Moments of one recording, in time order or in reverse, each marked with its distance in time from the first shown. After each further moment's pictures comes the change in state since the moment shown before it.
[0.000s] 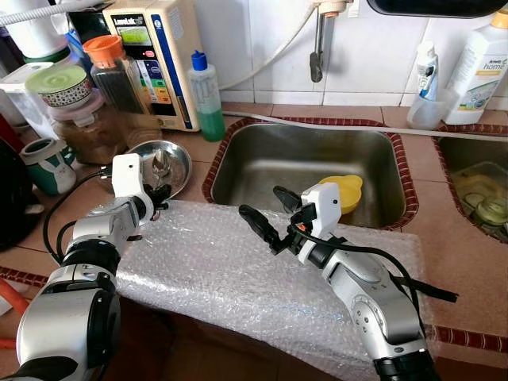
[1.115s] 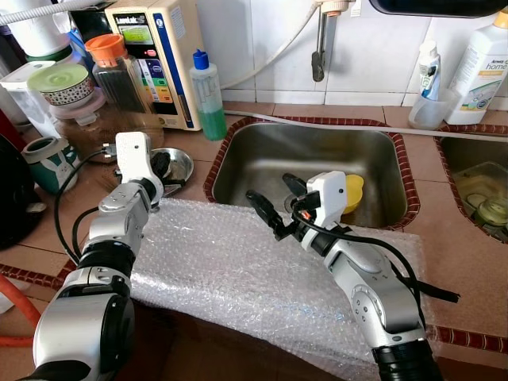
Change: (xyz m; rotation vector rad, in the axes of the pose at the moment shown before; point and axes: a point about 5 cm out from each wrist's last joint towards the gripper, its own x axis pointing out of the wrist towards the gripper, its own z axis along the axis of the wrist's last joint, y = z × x) left arm 0.000 -0.023 0.025 0.050 -0.297 -0.010; right arm 0.006 -0.011 0.013 -0.053 -0.048 -0.078
